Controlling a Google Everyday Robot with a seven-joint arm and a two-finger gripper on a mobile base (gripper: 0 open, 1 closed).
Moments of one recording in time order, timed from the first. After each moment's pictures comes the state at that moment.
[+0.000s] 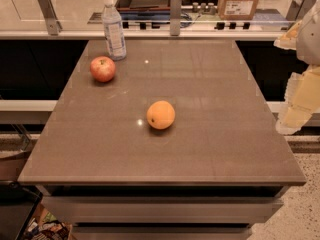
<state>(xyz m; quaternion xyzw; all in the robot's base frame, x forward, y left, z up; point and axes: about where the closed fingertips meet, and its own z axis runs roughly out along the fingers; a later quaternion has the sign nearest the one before) 0.438 -0.214 0.986 -0.60 0.78 -0.05 0.17</state>
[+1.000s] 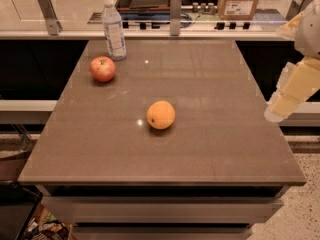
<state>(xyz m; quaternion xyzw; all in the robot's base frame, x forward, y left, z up) 0.457 -0.210 0.996 -0.57 0.79 -0.05 0.23</state>
